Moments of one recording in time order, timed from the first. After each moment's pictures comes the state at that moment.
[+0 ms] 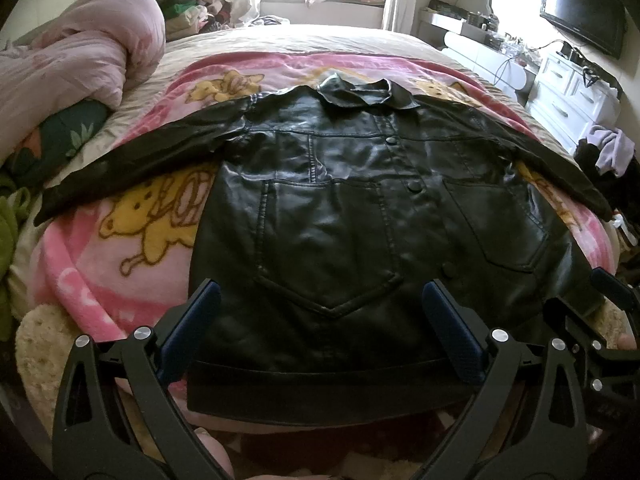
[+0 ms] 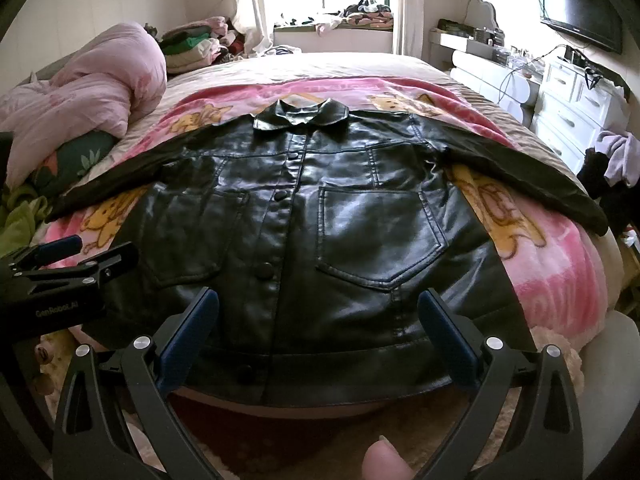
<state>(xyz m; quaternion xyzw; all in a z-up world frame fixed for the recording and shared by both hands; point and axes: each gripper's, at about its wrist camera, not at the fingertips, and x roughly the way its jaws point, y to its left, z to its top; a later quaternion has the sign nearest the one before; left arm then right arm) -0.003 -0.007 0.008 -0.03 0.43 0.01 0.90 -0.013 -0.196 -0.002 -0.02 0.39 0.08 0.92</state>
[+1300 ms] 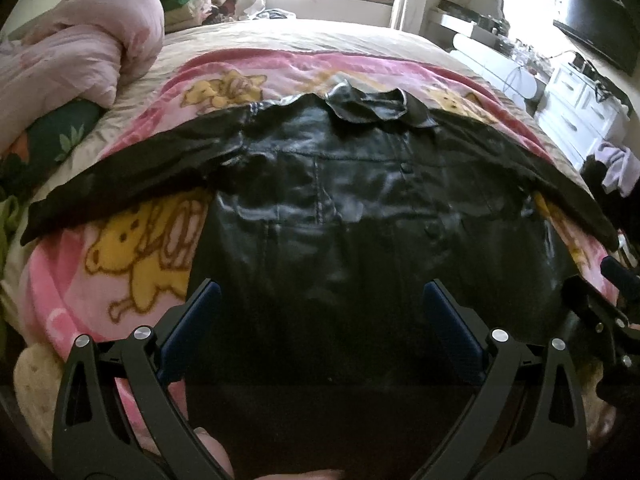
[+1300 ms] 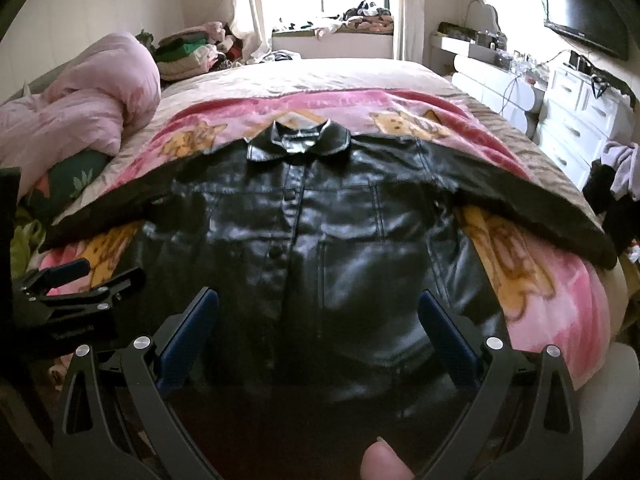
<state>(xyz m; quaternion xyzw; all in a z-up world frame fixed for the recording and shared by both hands) 0.058 0.012 0.014 -0.05 0.43 0.02 0.90 0.060 -0.190 0.024 0.02 0.39 0.10 0.91</state>
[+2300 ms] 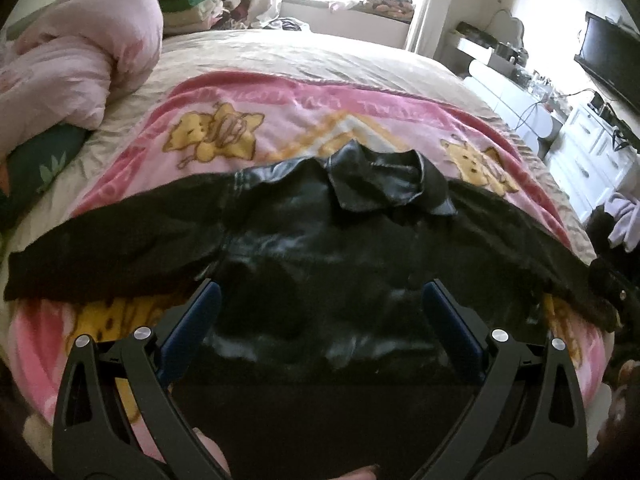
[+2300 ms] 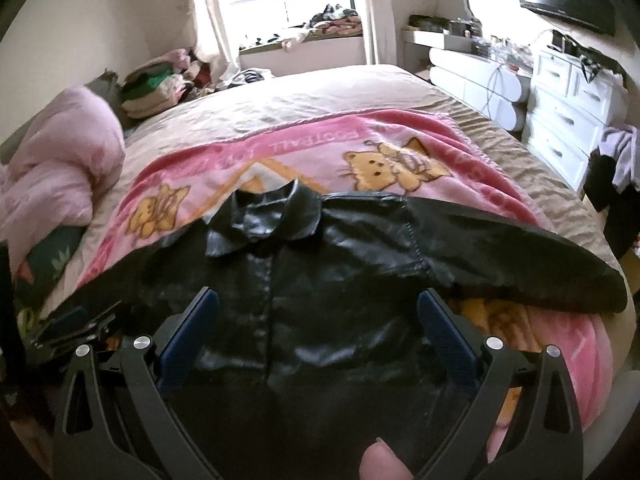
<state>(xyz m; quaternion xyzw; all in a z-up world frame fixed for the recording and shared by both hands) 0.177 0.016 0.051 -0.08 0.42 0.03 0.90 0.197 -0.225 0.072 0.08 0.38 0.05 0.92</state>
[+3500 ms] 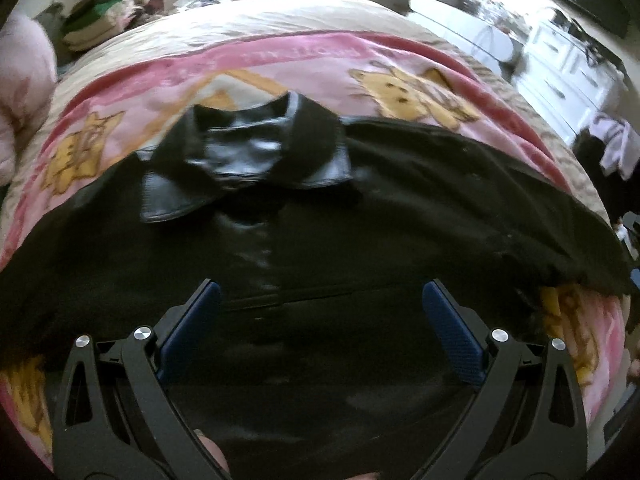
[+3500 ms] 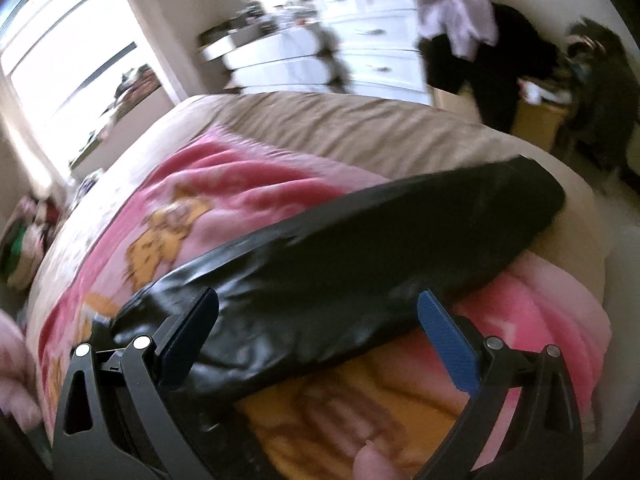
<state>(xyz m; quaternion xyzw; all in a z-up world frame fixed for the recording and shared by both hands) 0.280 -0.133 -0.025 0.00 0.48 -0.06 0.87 0.226 -0.479 -0.010 0.29 0.34 -0.25 0.86</state>
